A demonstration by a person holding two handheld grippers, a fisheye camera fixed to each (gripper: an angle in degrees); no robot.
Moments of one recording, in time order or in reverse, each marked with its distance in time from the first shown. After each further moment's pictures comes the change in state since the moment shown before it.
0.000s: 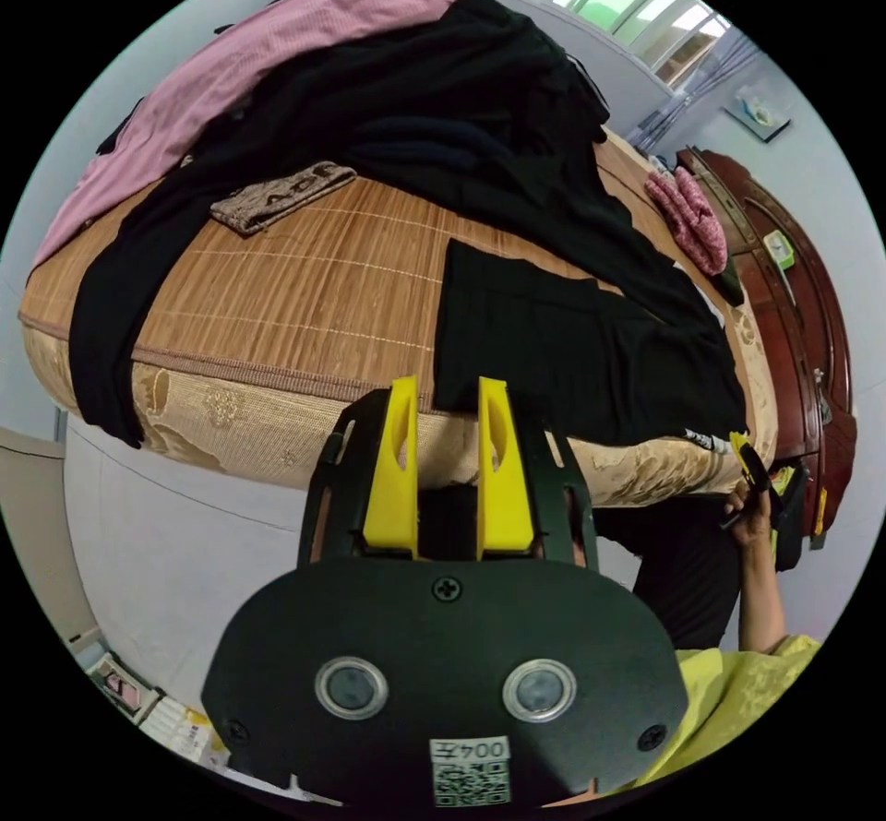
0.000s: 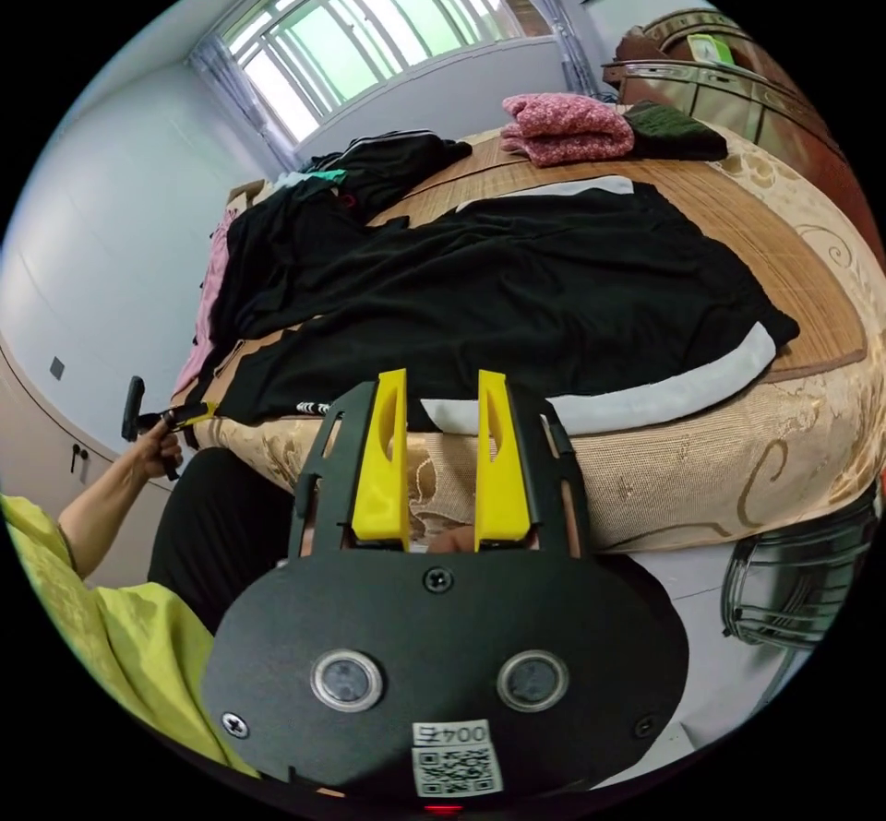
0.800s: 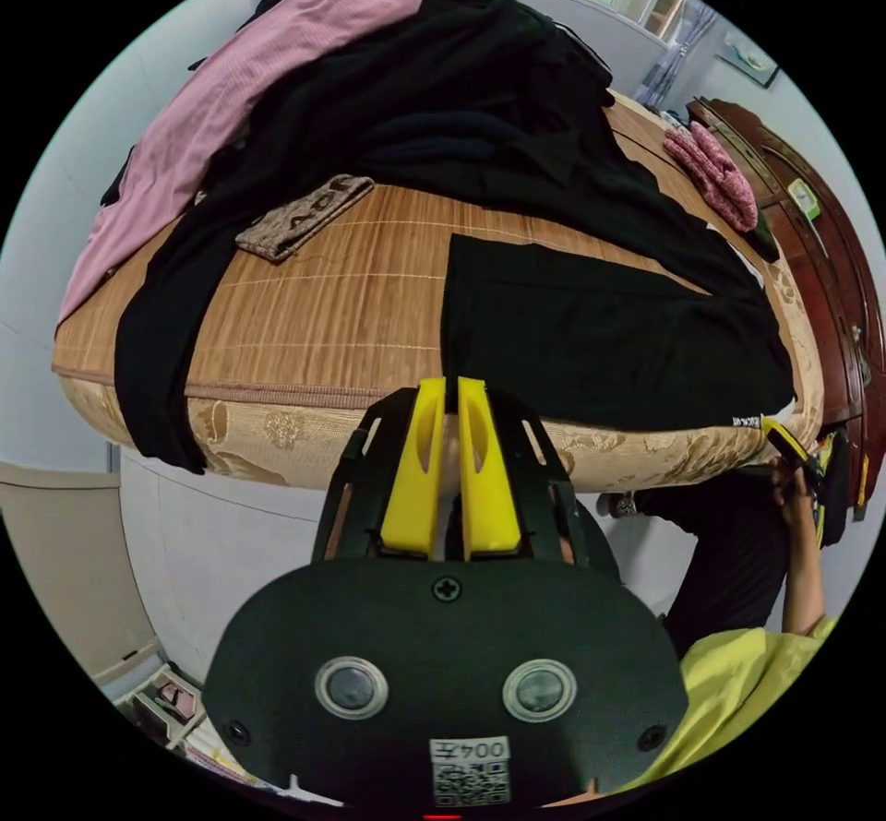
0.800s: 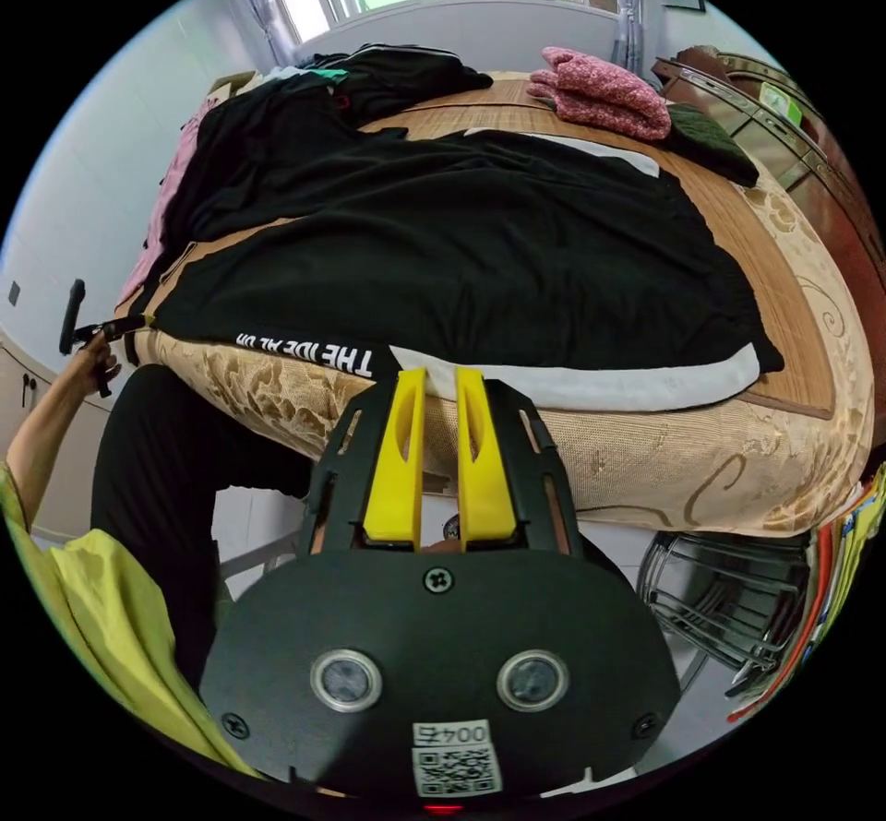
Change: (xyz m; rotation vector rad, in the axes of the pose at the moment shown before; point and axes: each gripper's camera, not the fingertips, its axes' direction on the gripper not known) left arm -0.038 0.051 0.019 -0.052 -0.148 0.119; right arm -0.019 -0.021 -0.001 -0.236 0.177 -0.134
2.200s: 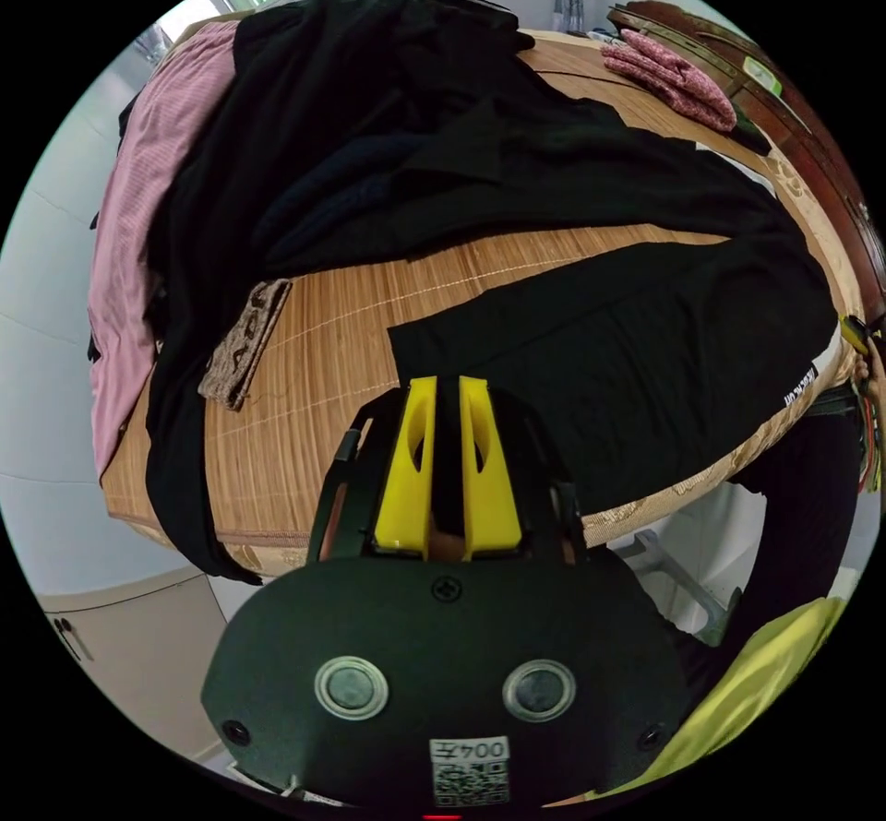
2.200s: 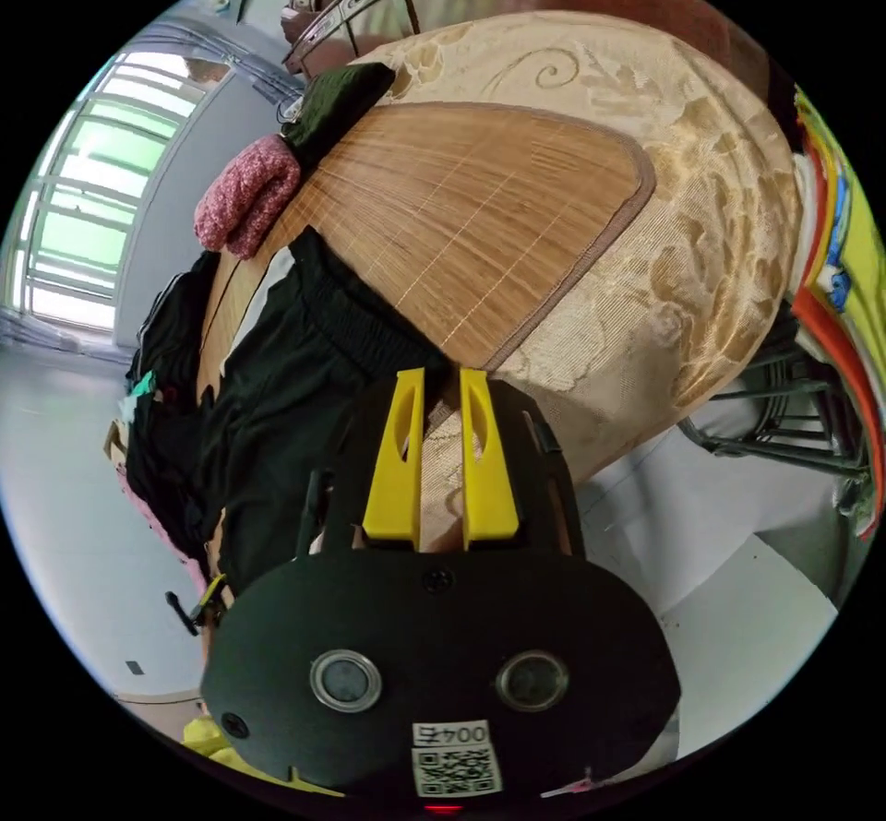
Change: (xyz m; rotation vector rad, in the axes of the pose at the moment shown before) left arm 0.125 -0.225 0.004 -0.045 -0.139 0.254; right arm 0.296 -0.076 -0.093 0.099 0.009 0.861
